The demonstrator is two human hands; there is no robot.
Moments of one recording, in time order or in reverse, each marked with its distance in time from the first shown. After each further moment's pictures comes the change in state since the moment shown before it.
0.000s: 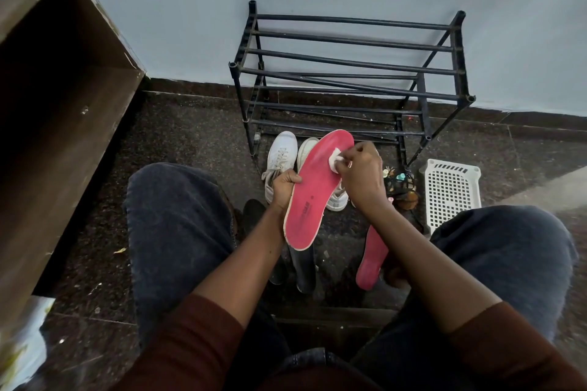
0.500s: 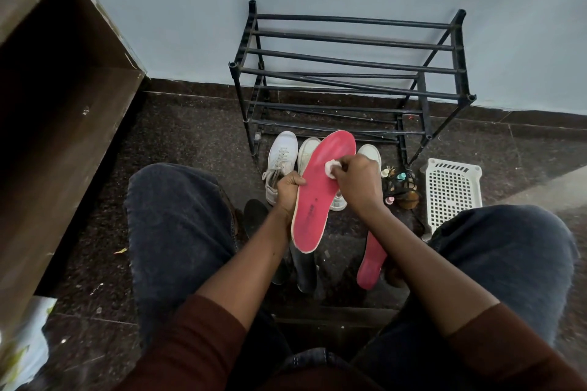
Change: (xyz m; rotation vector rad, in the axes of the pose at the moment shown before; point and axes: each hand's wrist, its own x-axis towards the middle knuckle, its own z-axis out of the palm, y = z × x) left_hand -0.002 -0.007 0.009 -0.026 0.088 0.036; right_hand -0.007 -0.001 0.005 -0.049 -0.027 0.023
